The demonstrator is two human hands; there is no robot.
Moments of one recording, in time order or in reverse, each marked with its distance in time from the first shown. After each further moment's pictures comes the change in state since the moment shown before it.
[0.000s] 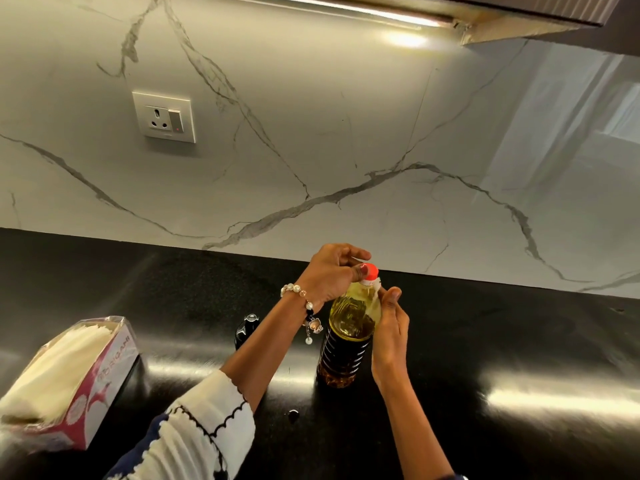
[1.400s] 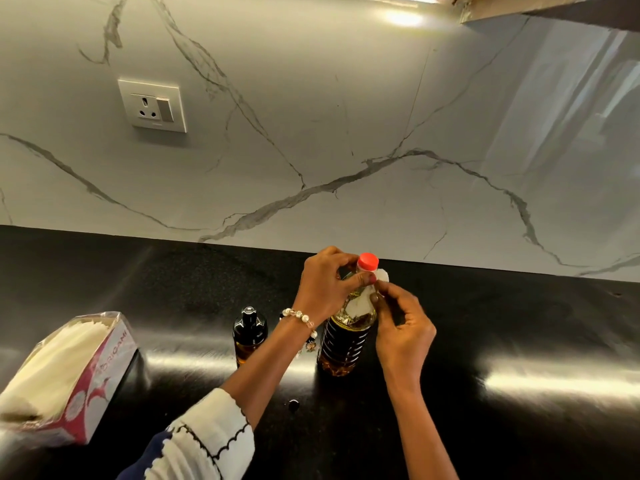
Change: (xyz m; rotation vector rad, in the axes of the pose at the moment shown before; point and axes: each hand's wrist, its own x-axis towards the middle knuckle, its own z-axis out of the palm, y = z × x) left_hand -0.012 -0.031 0.017 0.423 0.276 0.335; right_hand -0.018 -0.006 -0.020 -0.358 0.161 -0.535
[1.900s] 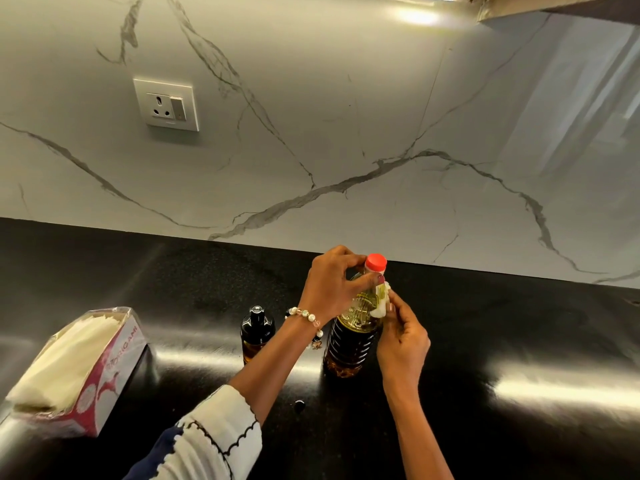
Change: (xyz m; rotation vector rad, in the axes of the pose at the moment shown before) left_hand 0.002 -0.005 0.000 -0.040 0.009 0.011; right_hand -0.011 0.019 0.010 0.016 -0.035 0.247
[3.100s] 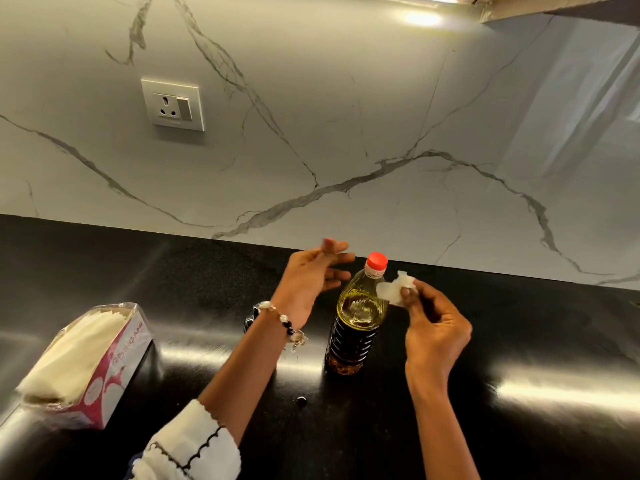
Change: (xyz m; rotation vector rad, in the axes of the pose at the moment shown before) left_hand -0.014 0.015 -0.046 -0.751 -0.096 -0.597; right_hand 0.011 -0.043 -0.022 0.113 0.180 -0.060
